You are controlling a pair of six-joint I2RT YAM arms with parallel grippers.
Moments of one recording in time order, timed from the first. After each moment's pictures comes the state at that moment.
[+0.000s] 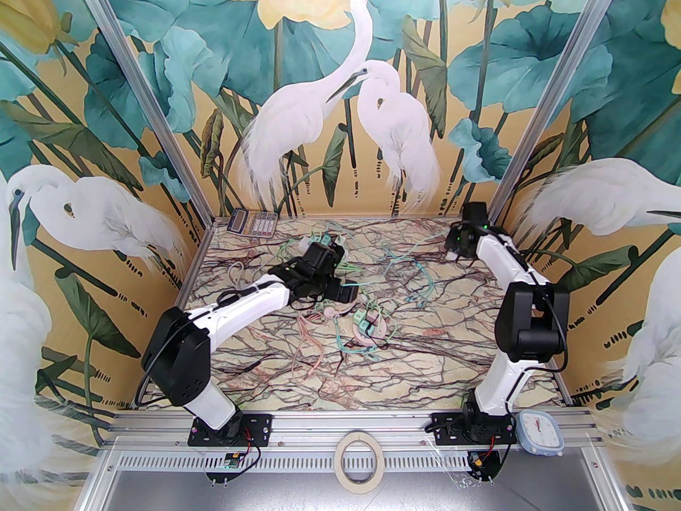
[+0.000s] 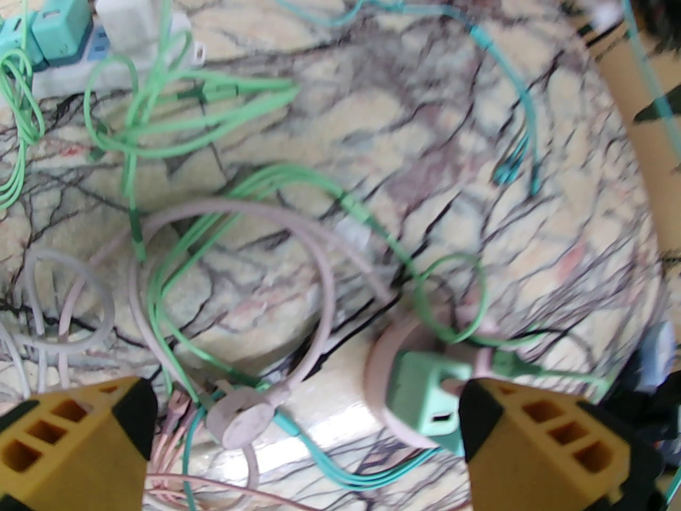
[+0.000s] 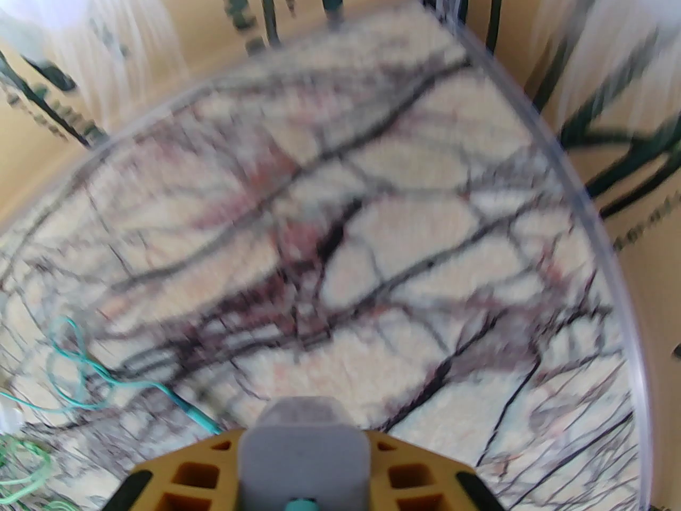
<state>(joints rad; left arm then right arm) -0.69 1.67 1.25 -0.55 0.00 -0.28 -0.06 1.86 1.62 -0.66 0.07 0.36</state>
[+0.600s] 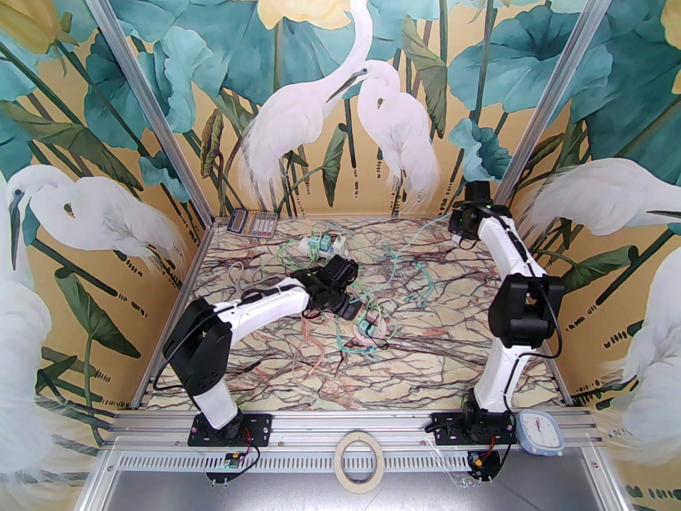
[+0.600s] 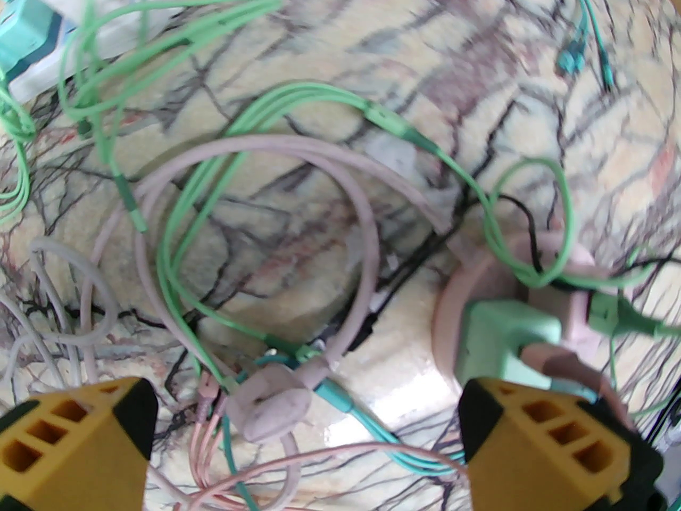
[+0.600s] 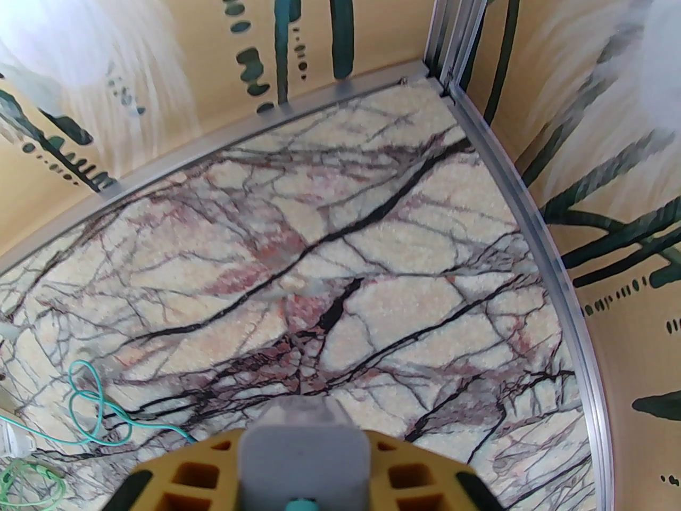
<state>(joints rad) -0.79 1.74 1.28 -0.64 -0.15 -0.12 -0.06 1.96 1.83 -0.77 0.10 0.31</state>
